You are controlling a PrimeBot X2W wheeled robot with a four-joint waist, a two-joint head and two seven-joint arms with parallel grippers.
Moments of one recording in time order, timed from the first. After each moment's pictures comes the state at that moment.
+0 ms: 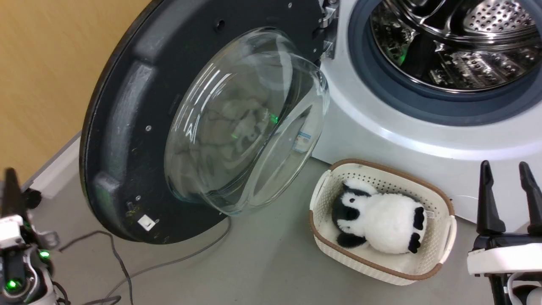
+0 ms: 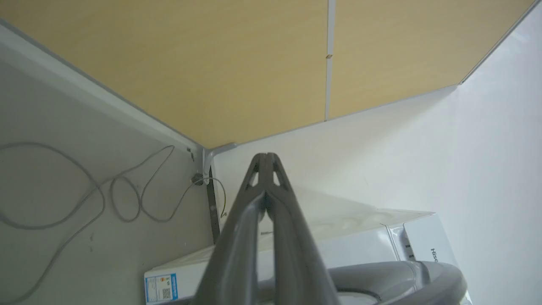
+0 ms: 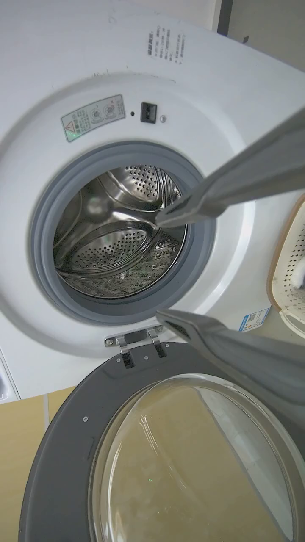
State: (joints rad) left arm -0.35 0.05 0.61 0.21 -1.20 -0.06 0.15; right arm -0.07 -0.05 -0.19 -0.06 0.15 0.13 -0.18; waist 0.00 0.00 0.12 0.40
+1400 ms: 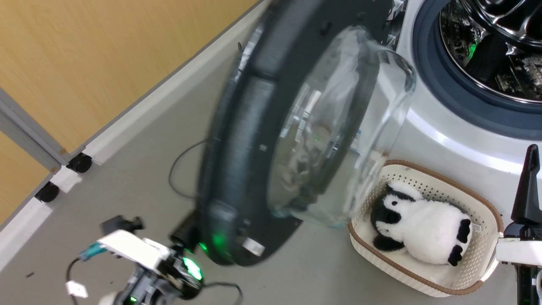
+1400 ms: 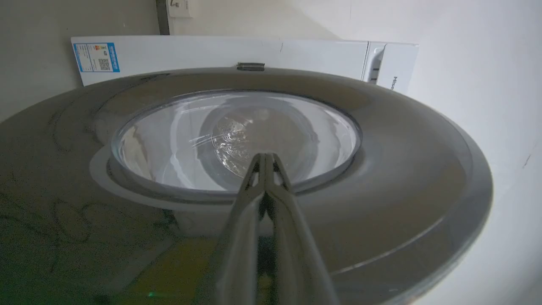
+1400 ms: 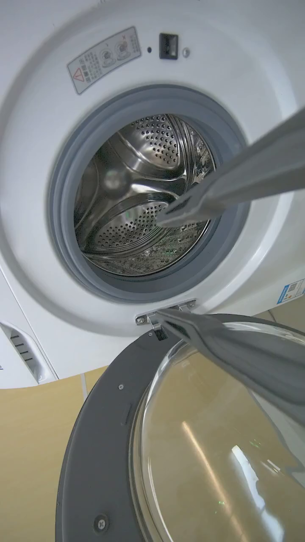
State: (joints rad) left arm -0.16 0.05 0.01 0.18 -1.72 -0.13 0.48; right arm -0.11 -0.05 -0.28 -0.08 0.22 0.13 -0.26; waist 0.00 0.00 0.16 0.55
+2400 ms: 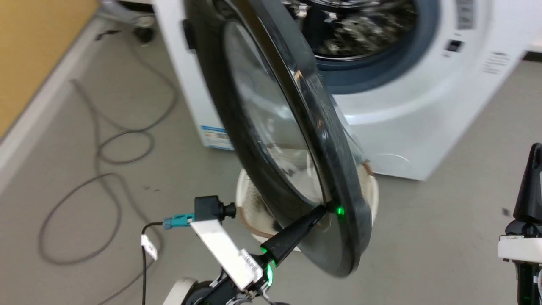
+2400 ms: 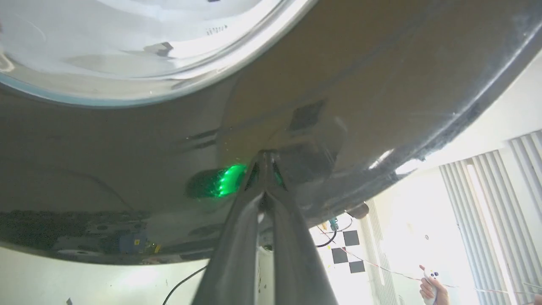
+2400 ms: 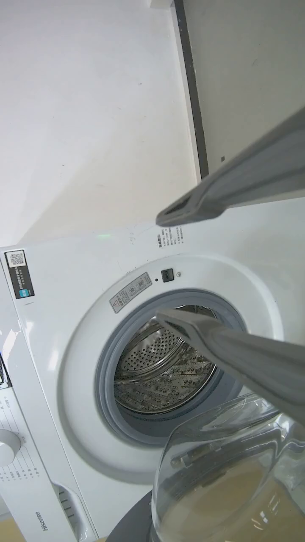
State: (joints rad) left arm -0.17 0.05 -0.40 -0.02 -1.60 -0.13 0.46; right arm -0.12 -0.05 -0.28 -0.06 0.28 0.13 -0.26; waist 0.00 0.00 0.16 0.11
